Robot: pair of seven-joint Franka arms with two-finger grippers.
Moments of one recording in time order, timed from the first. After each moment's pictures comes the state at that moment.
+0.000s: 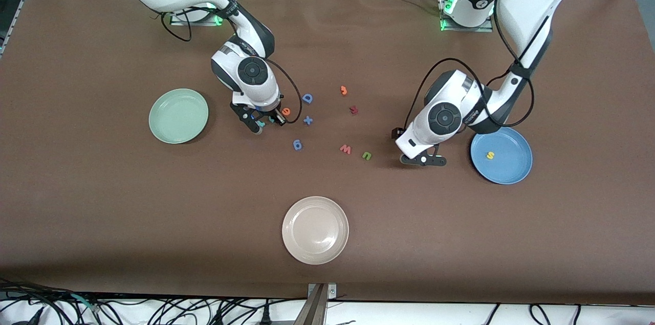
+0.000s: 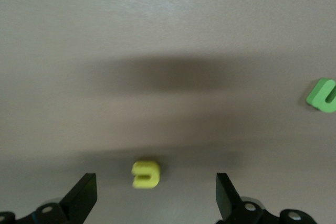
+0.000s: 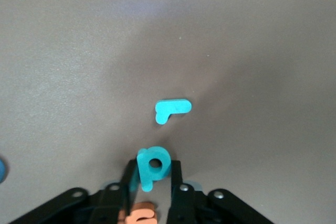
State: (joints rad) left arm -0.02 0.62 -0.44 -1.87 0.23 2.25 -0.51; right arm 0.15 0.58 0.49 -2.05 -0.40 2.46 1.73
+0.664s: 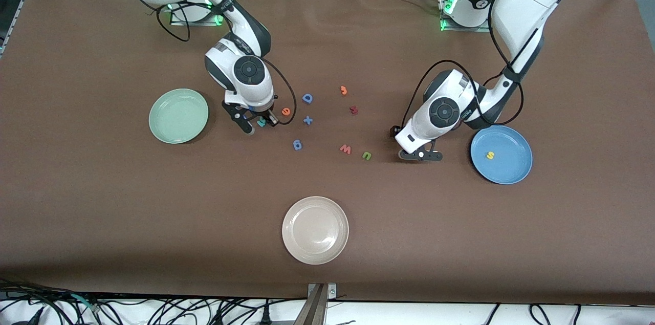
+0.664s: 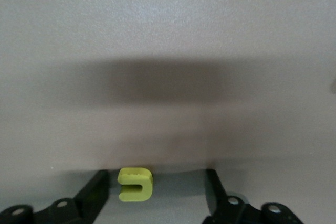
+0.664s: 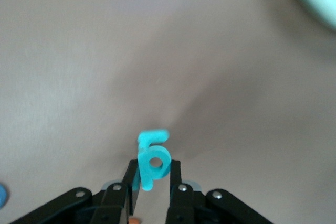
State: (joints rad) left arm -0.01 0.62 -0.43 -1.97 0.24 2.38 -0.52; right arm 0.14 0.49 0.48 -2.02 -0.40 2.27 1.70
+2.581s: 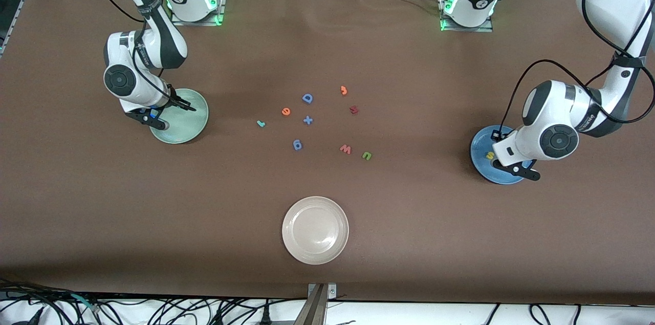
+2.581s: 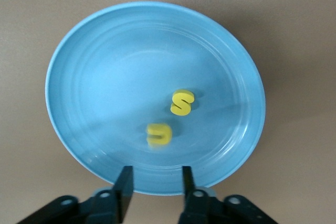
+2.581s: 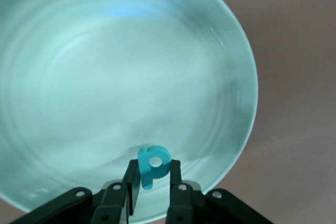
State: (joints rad) left arm 0.36 0.53 -0.42 -1.87 0.43 1.98 0.05; right arm 0.12 0.24 -0.03 -2.42 -0.09 2.37 0.55
